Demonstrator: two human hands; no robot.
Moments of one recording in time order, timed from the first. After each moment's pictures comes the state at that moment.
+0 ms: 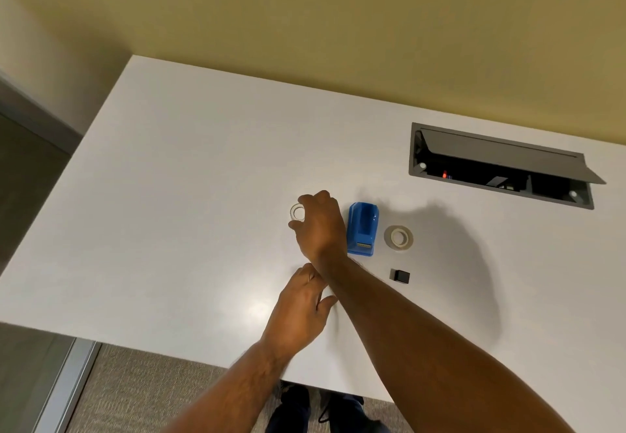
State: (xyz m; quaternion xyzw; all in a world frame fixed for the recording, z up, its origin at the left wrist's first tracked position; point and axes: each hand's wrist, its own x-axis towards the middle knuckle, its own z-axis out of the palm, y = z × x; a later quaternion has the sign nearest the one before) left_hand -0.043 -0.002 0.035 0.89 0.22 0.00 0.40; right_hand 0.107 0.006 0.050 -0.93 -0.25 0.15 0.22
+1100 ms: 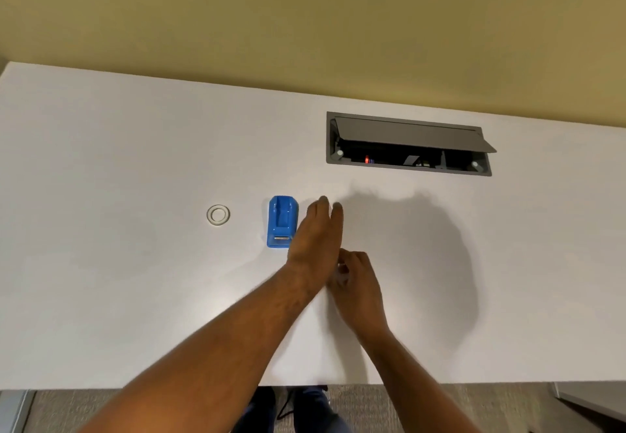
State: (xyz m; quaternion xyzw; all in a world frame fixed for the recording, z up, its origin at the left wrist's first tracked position) left_hand 0.114 -0.094 0.078 0.98 0.05 -0.08 0.18; right_hand 0.077 -0.224 0.046 -0.92 -0.07 0.16 0.36
